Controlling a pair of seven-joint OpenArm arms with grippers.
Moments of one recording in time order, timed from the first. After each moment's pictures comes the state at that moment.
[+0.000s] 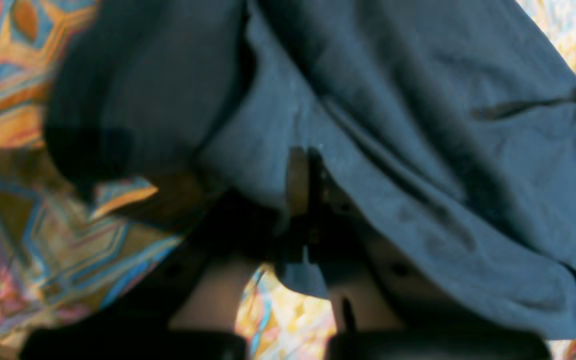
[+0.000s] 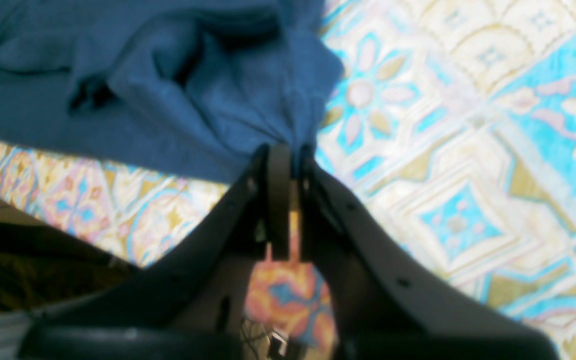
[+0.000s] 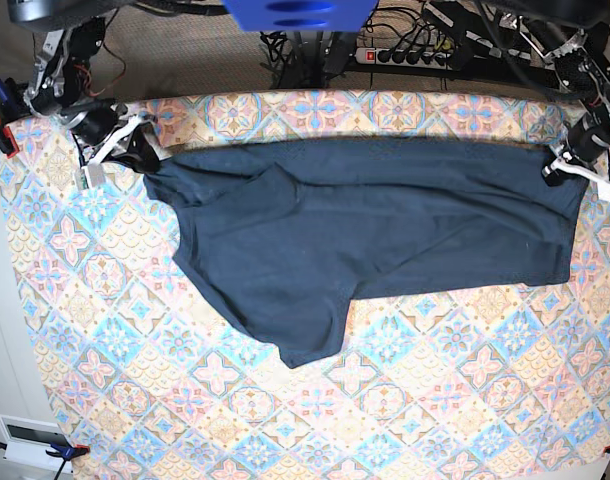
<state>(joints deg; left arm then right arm) 10.3 -18.5 -50.0 82.3 -45.3 -24.2 64.1 -24.6 14.1 30.4 99.1 48.8 40.9 -53.8</state>
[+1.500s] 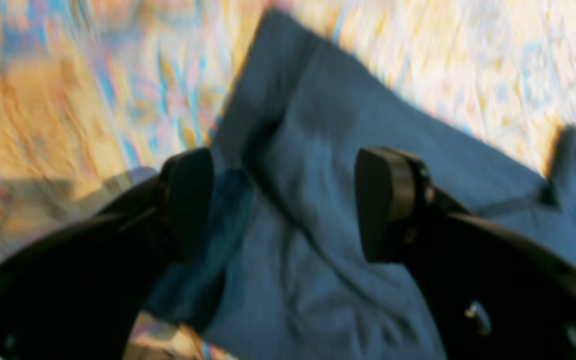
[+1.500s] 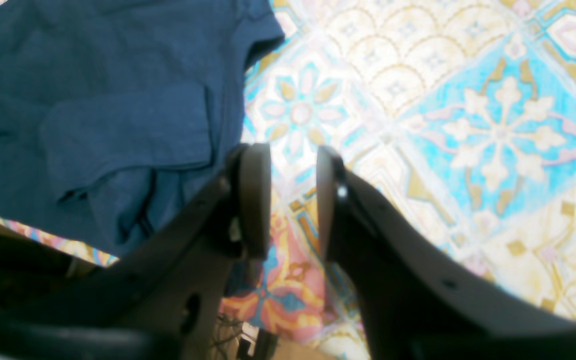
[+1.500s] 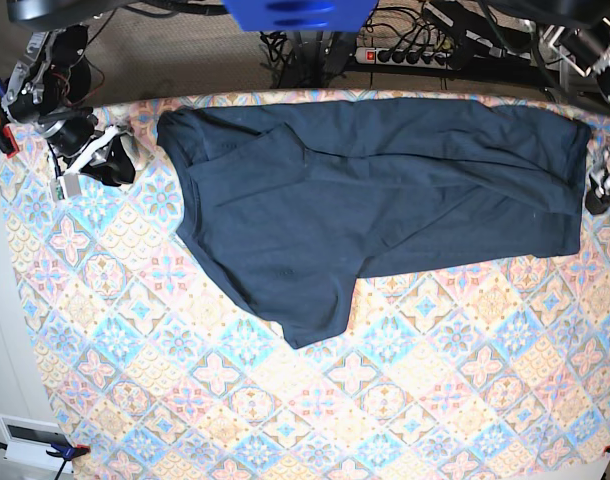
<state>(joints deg) 2.3 -26.3 -58.5 80.9 -43.6 -24.1 69.7 -21.0 16.7 34.4 99.8 48.3 40.9 -57.1</state>
